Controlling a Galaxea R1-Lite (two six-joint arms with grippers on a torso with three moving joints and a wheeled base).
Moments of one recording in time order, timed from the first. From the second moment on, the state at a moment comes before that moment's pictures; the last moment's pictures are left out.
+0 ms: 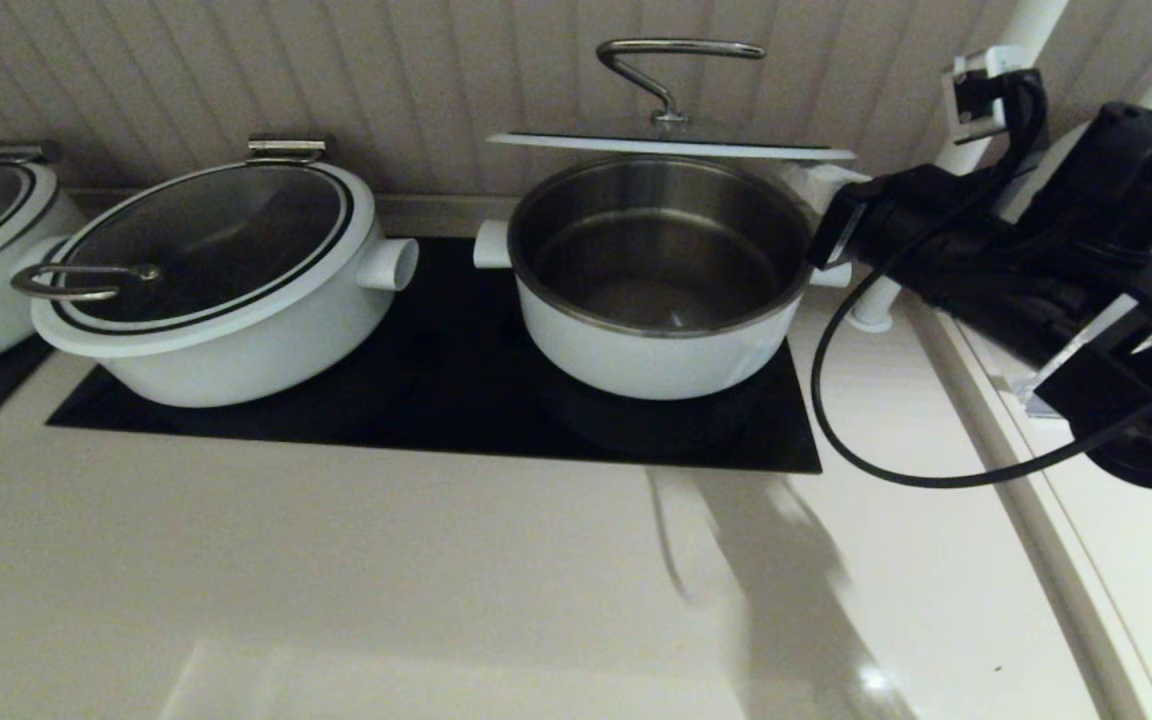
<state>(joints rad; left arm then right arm) 0.01 0.00 0.00 0.00 -0.01 0.01 0.40 1.75 -1.07 -1.02 0.17 -0.01</state>
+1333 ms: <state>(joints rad) 0.01 0.00 0.00 0.00 -0.01 0.01 0.40 1.77 -1.19 -1.02 0.17 -0.01</state>
